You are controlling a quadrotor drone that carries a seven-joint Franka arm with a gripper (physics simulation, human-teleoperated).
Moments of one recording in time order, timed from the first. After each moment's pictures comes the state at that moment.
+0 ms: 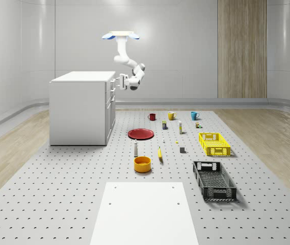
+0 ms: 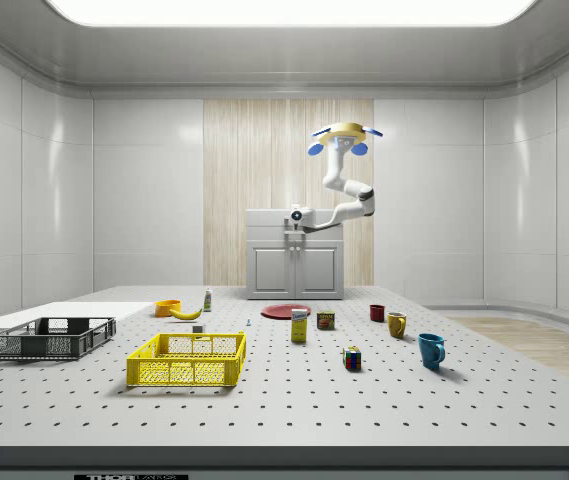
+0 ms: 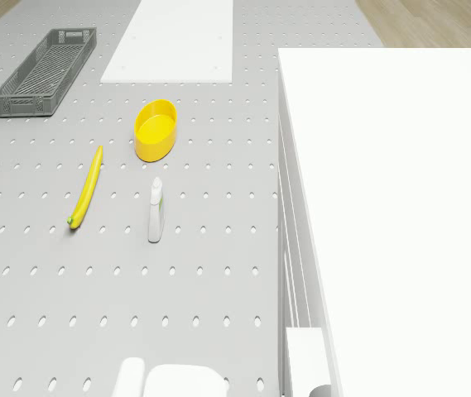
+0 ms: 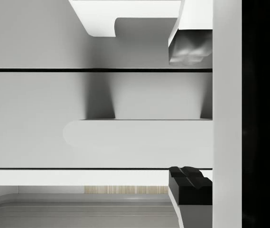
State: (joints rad) arm 0.75 -1.21 -0.84 -2.52 0.77 1.87 0.86
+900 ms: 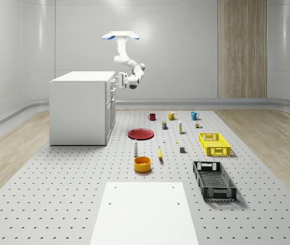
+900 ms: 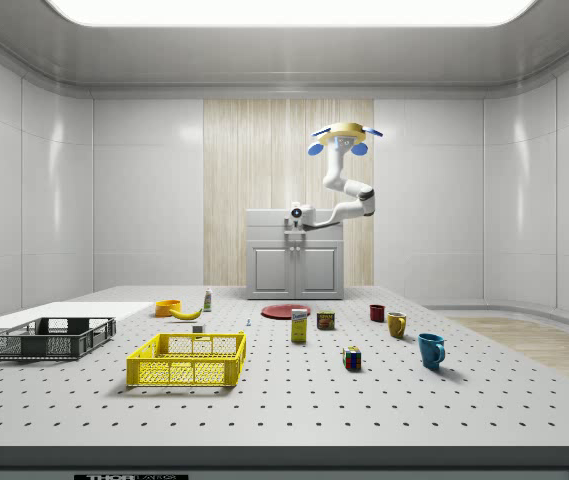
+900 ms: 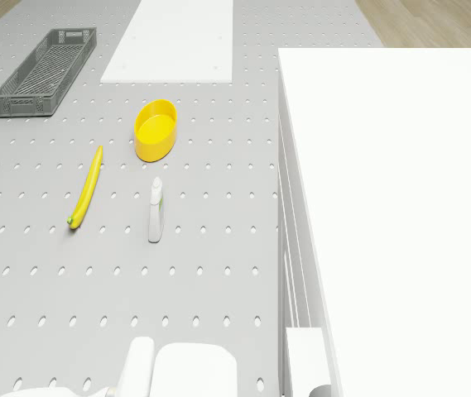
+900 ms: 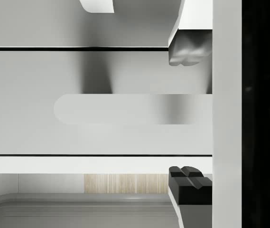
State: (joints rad) arm 0.74 -1.21 -0.86 -2.56 0.77 1.88 0.82
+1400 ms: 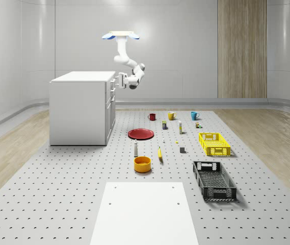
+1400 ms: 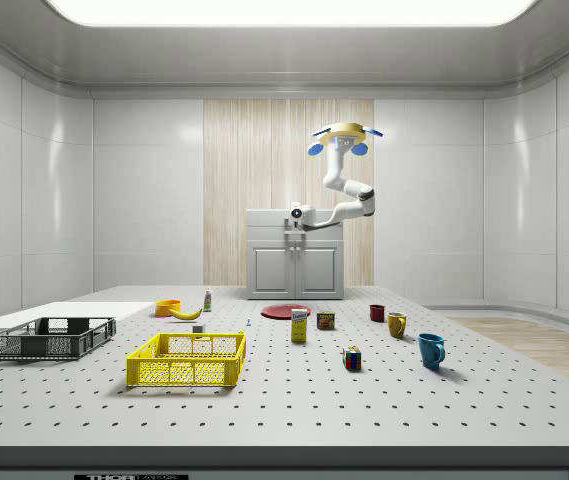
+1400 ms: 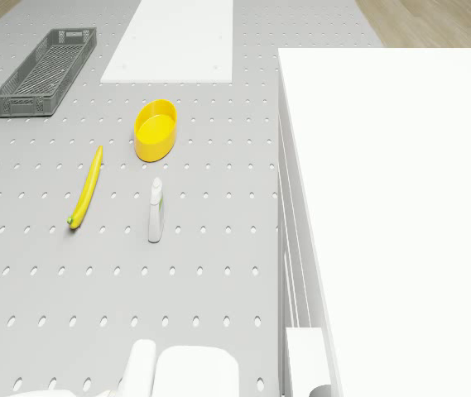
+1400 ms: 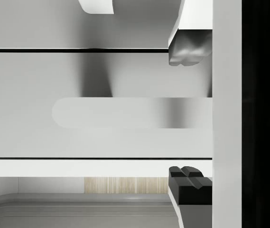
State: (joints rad) arm 0.74 -1.20 -0.85 -2.56 0.78 1.89 0.82
